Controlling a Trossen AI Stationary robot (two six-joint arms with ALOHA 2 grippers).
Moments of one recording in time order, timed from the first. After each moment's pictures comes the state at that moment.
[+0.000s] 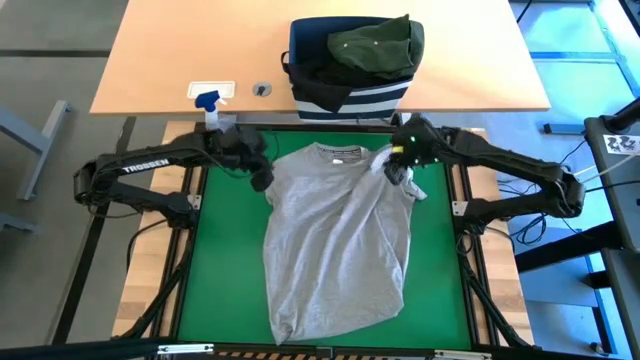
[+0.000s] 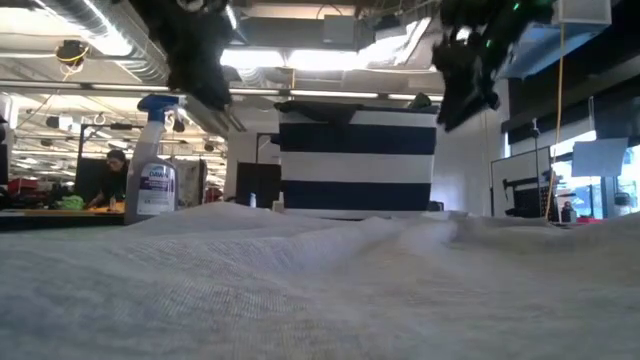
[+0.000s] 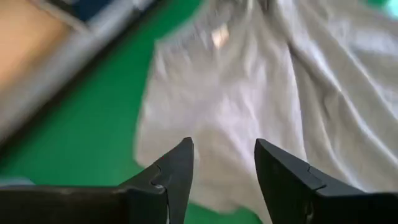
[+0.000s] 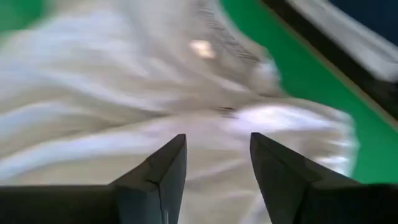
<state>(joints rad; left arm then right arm) 0.37 1.14 0.98 -0.73 -0.09 -0.26 -0.44 1.17 1.02 -0.75 -0.02 0.21</state>
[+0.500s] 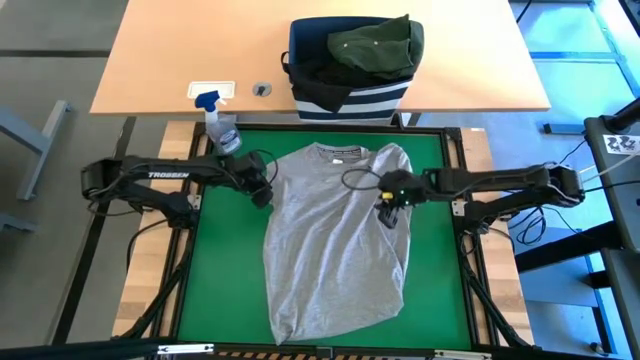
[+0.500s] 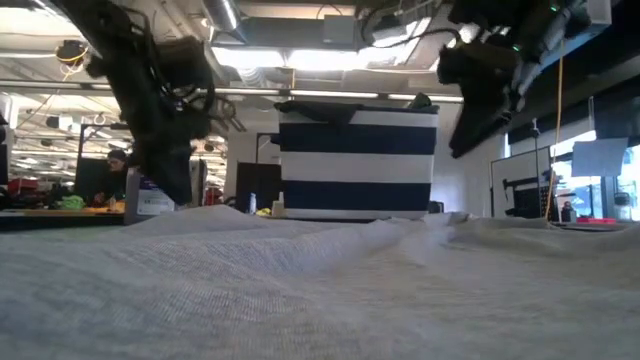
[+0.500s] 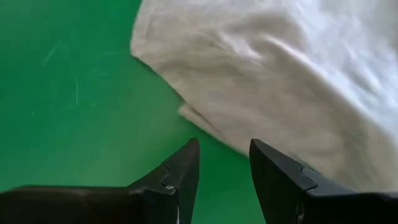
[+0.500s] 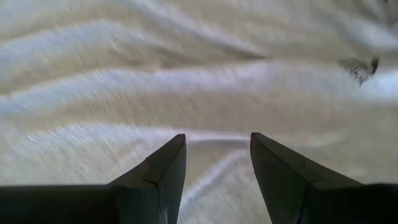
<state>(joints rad) 0.41 1.23 0.58 -0.45 -0.14 -0.43 -0.07 1.20 0.78 -0.54 0.06 0.39</state>
